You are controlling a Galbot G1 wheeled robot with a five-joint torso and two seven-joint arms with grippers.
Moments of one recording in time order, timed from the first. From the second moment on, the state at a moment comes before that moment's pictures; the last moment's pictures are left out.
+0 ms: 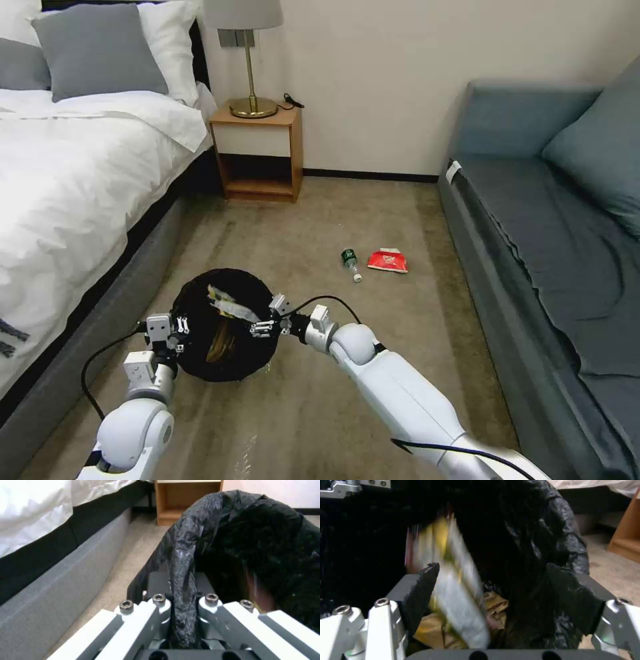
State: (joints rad) left arm 1.43 -1.19 -0.57 -1.90 -0.33 0.14 -0.20; right arm -0.70 1.44 -0.17 1.18 0.24 0.09 -0.52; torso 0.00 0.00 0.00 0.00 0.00
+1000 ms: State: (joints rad) left arm 1.42 -1.17 -0.59 -1.87 -0.34 0.11 -0.20; right arm -0.68 1.45 0.01 1.02 0.22 0.18 -0.16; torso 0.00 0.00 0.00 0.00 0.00
